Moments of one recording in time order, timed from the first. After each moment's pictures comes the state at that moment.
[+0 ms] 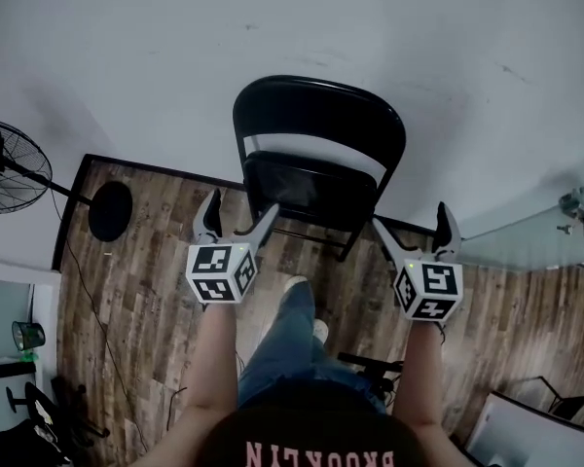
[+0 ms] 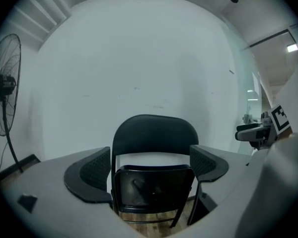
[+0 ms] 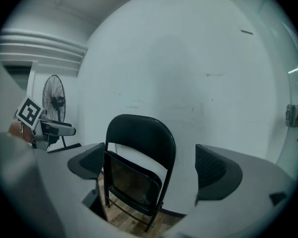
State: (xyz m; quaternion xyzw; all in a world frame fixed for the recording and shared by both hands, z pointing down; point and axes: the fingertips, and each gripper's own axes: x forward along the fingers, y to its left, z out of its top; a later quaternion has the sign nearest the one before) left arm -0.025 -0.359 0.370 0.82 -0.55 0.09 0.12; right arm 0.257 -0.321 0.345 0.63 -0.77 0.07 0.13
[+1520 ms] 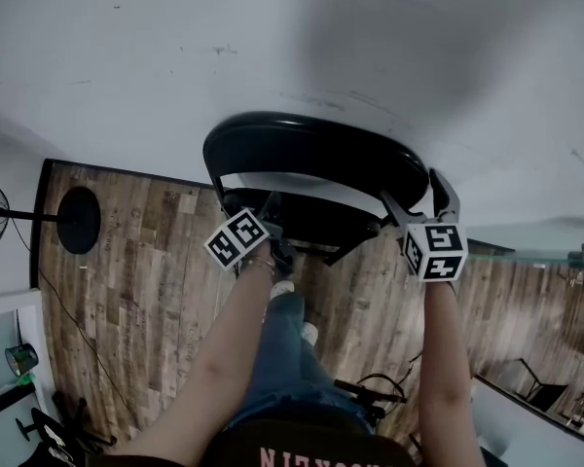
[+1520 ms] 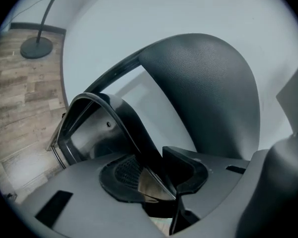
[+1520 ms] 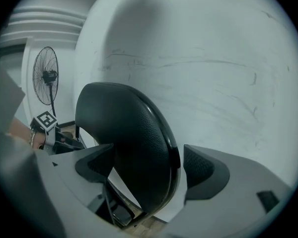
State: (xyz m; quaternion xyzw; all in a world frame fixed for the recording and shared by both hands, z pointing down) left arm 0.018 -0.551 0.583 0.64 -0.50 -0.08 0.57; right arm 0.270 -0.544 0.422 0.59 -0.76 0.07 0.26
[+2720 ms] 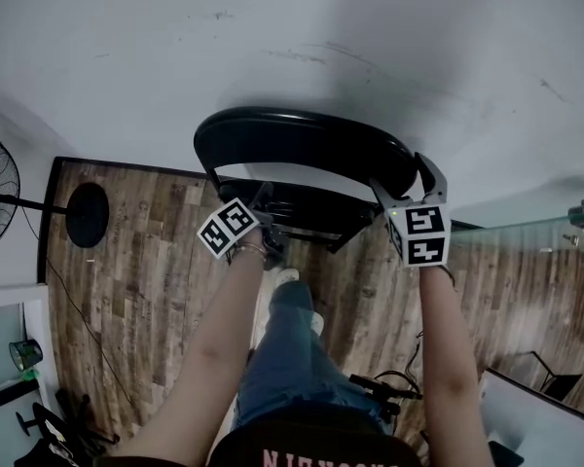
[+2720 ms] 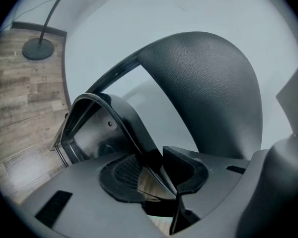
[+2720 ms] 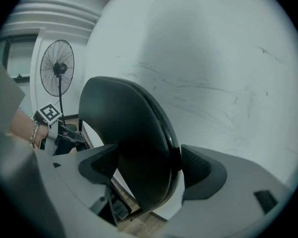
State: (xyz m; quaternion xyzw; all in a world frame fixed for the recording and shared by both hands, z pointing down) left arm 0.003 -0.487 0.575 0.66 -0.50 -0.10 0.56; right arm 0.248 -0.470 0.410 0.58 -0.76 0.03 0.29
